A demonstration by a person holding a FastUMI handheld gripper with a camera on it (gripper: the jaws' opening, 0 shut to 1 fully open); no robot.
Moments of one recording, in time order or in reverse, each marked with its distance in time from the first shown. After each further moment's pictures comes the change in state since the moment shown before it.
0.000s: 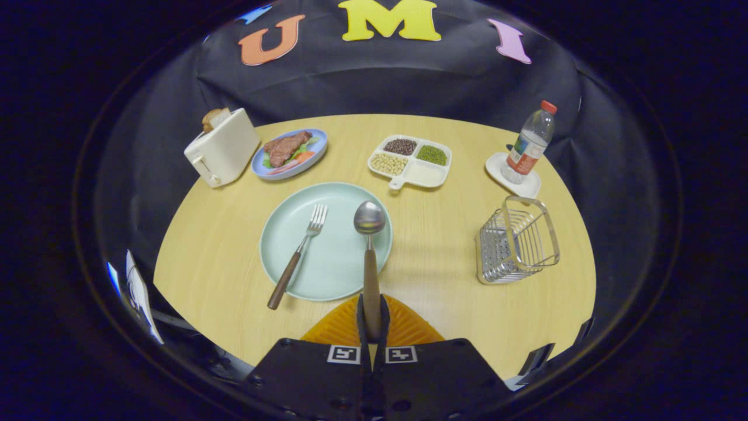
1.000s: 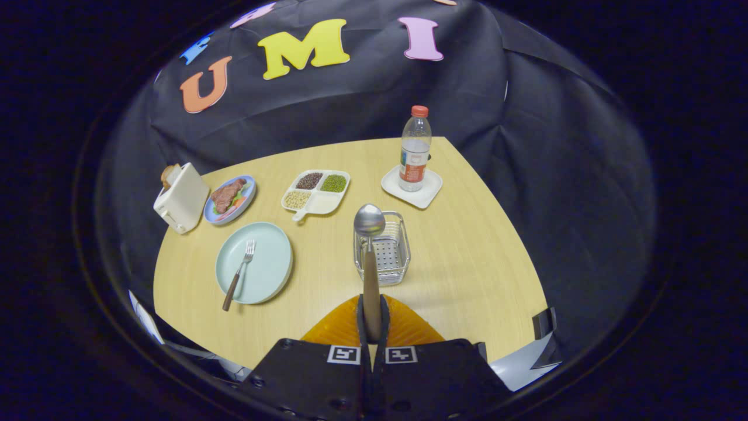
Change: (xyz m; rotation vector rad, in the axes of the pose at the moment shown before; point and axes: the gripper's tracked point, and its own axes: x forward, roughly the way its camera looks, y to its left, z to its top) arm -0.068 -0.151 -0.003 0.218 -0.058 -0.144
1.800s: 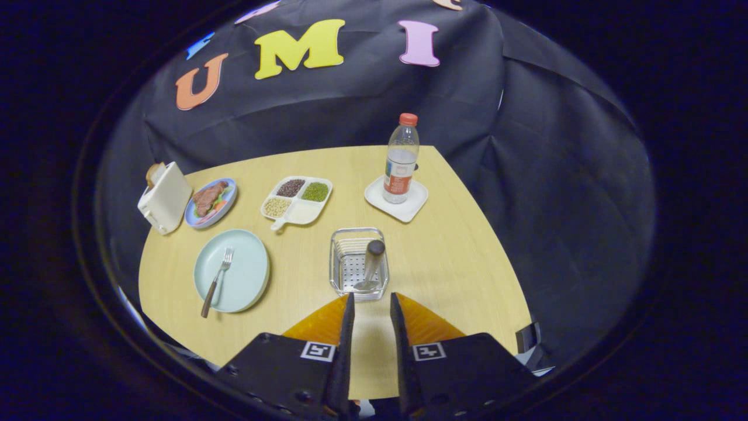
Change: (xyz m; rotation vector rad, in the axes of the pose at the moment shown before) arm 0.013 -0.018 0.028 -0.046 -0.051 -0.071
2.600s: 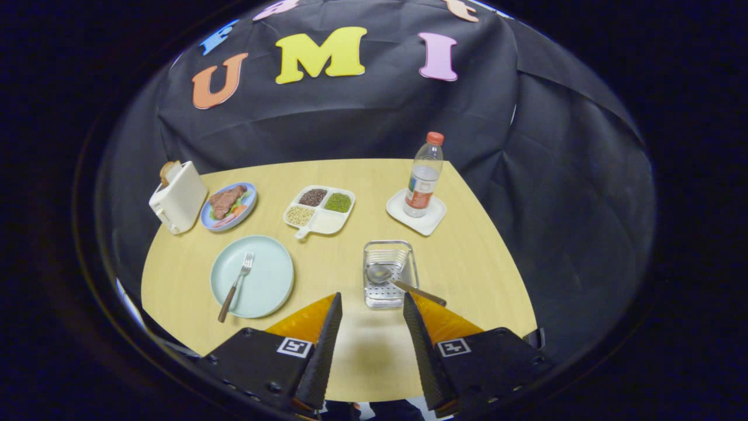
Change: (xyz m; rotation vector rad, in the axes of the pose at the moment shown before) arm -0.015 0.051 0.008 -0.052 -0.052 0.038
